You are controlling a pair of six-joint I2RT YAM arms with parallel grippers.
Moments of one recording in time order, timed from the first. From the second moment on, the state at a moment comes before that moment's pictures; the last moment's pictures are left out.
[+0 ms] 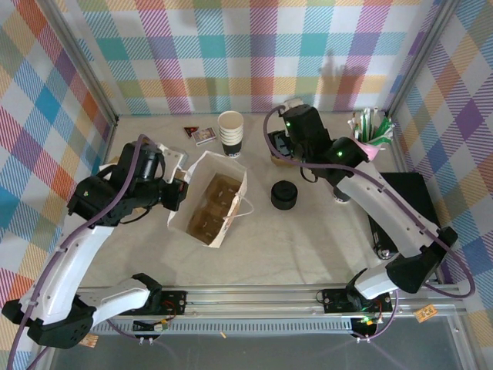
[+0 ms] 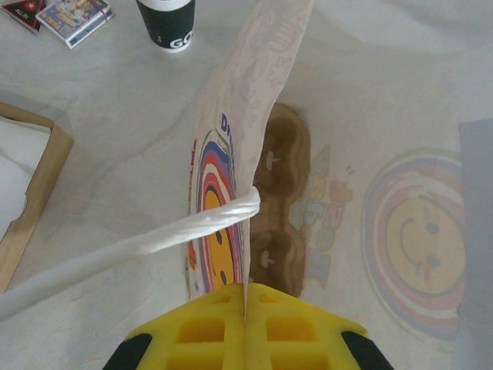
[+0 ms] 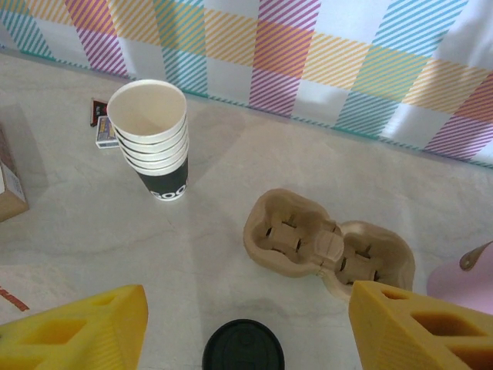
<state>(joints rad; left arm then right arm) -0.53 1.06 1.50 -1.26 0.03 -0.14 0.72 1.46 1.68 -0.82 0.40 0.18</state>
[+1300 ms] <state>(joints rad) -0.53 1.24 1.40 -1.21 0.01 -0.67 0.50 1.28 1.74 -1.12 0.33 0.19</state>
